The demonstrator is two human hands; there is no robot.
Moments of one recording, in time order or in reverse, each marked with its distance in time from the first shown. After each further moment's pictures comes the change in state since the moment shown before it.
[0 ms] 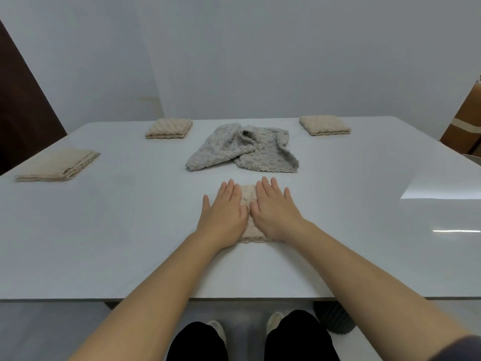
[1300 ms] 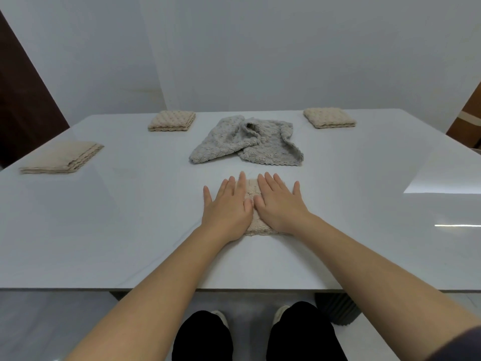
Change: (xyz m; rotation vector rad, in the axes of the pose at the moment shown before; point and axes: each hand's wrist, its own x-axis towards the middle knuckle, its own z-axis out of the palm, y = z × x) left_hand -0.004 0.000 0.002 -0.011 0.024 -0.037; right_hand 0.001 0.004 0.002 0.005 -0.010 -0.006
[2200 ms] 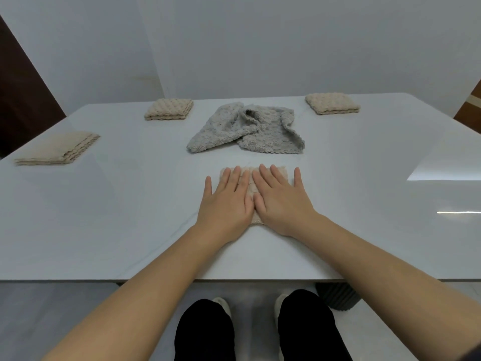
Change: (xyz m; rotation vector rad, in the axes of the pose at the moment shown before) left_hand -0.011 -0.002 0.007 0.151 0.059 0.102; right_hand -0.020 0.002 0.006 -0.202 0.089 -0.113
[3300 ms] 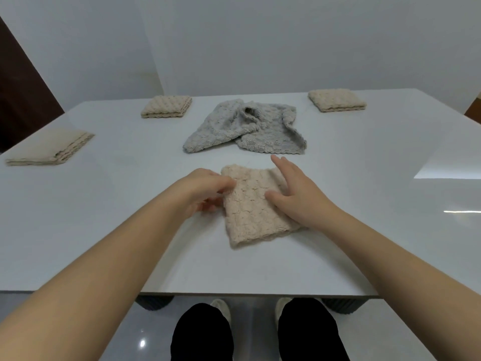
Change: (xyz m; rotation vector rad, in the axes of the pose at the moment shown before) left_hand 0.023 -0.018 -0.065 -1.119 -0.286 -0.591; right_hand -0.004 0.035 -0.024 0.684 0.055 0.051
